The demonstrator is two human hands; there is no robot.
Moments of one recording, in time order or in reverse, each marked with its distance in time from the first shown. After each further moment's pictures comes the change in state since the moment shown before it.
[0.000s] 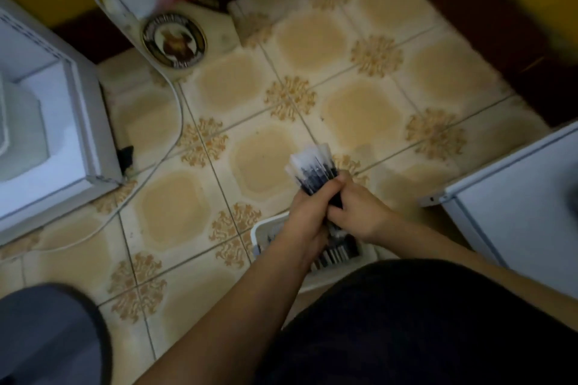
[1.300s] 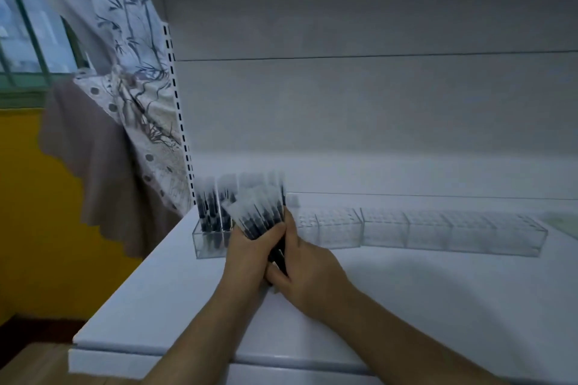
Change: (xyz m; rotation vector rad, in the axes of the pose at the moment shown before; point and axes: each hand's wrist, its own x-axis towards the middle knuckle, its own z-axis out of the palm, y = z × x) left_hand -0.415 0.012 0.479 0.429 -1.049 0.537; right_hand -0.539 -0.065 -0.319 -0.534 1.383 0.188
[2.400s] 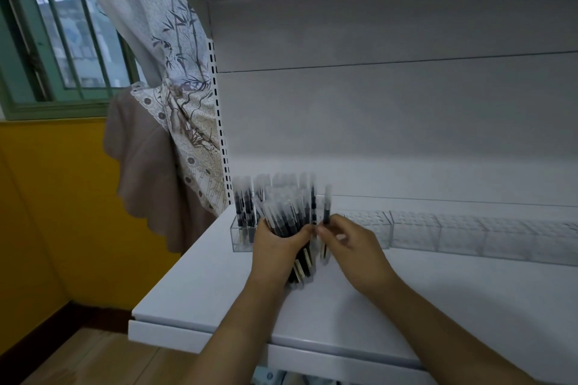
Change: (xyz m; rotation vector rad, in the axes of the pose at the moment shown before) left_hand 0.000 -0.002 -0.011 0.194 0.120 0.138; right_hand 0.001 0.017 -0.021 0.571 0.148 0.185
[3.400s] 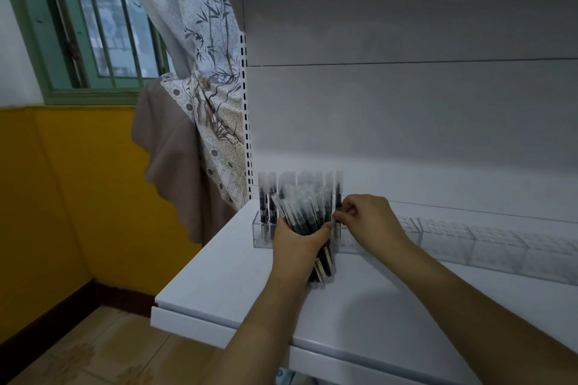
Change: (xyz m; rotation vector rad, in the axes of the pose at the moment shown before) left_hand 0.001 0.002 -0.002 -0.040 0.044 0.017; right_hand 0.066 -0.001 0.004 -0.500 -0.026 -0.040
